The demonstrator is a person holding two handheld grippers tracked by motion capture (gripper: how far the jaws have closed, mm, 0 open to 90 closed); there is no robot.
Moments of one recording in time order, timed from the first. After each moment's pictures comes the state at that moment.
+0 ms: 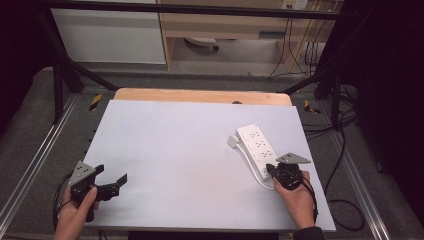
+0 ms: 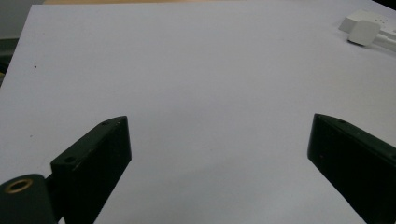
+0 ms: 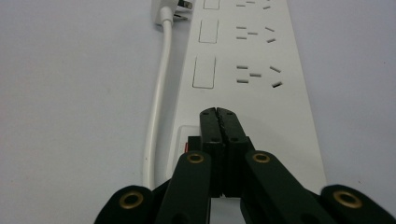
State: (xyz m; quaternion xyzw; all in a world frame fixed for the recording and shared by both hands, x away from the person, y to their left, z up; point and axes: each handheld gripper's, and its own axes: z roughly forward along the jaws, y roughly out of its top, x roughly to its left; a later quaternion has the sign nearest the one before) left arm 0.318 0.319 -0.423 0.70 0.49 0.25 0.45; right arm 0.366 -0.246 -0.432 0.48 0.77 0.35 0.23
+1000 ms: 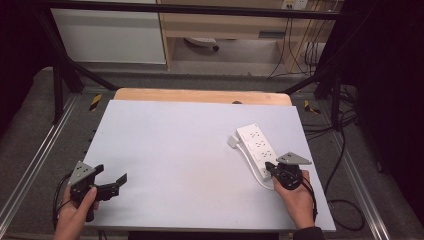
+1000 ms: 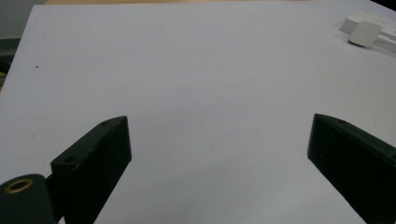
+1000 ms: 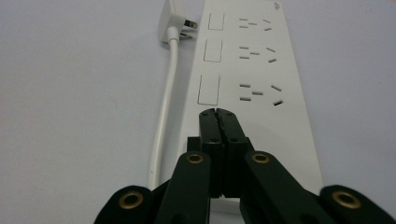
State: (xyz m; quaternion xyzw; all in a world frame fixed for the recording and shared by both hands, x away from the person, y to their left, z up) left arm 0.318 0.320 -0.423 0.70 0.49 0.25 0.45; right arm 0.365 -0.244 -0.429 0.47 0.76 0.38 0.24
